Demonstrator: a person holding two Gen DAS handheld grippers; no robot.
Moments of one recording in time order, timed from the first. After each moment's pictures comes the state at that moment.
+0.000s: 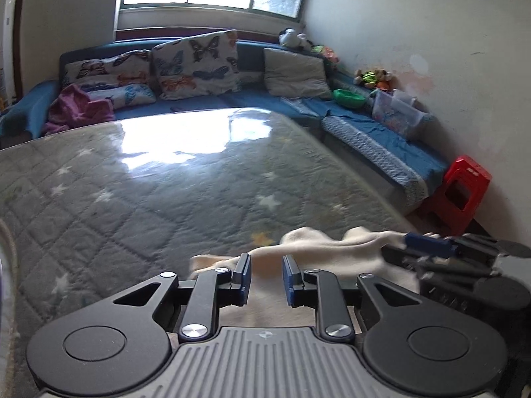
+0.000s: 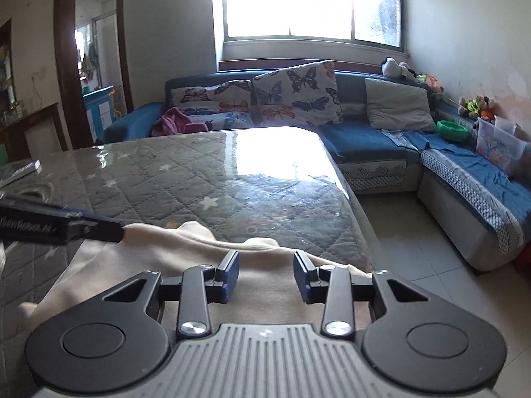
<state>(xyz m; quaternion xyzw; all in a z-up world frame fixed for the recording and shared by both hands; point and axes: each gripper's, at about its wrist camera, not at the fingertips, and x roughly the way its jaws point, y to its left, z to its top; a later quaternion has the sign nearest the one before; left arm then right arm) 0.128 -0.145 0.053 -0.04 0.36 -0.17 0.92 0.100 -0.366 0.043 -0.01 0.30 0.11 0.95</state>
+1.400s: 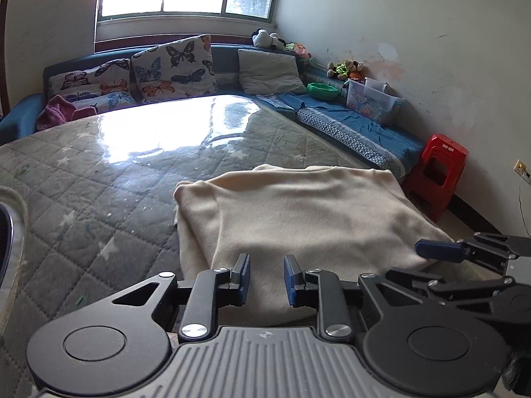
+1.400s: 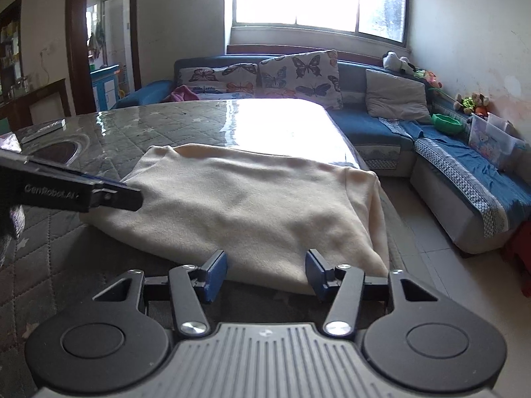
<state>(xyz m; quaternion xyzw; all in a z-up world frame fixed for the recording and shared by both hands) 0.036 -0.136 0.035 -0.01 0.34 -0.19 0.92 -0.010 -0.357 0.036 -0.03 0.32 0.11 0.94</state>
